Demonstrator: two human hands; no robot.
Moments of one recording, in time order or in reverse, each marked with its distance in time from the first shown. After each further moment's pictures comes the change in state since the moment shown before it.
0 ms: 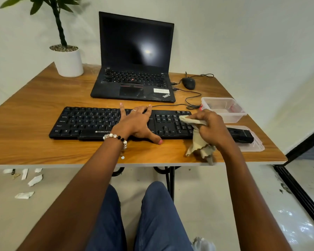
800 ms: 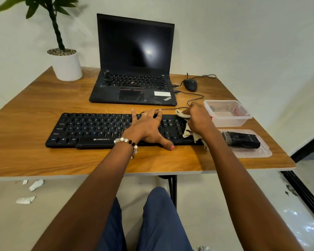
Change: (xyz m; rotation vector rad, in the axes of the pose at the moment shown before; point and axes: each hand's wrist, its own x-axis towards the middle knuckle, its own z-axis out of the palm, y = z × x) left_hand 0.022 0.024 0.002 -0.043 -0.031 0.039; right_hand 0.087 0.016 0.039 -0.469 -0.022 -0.006
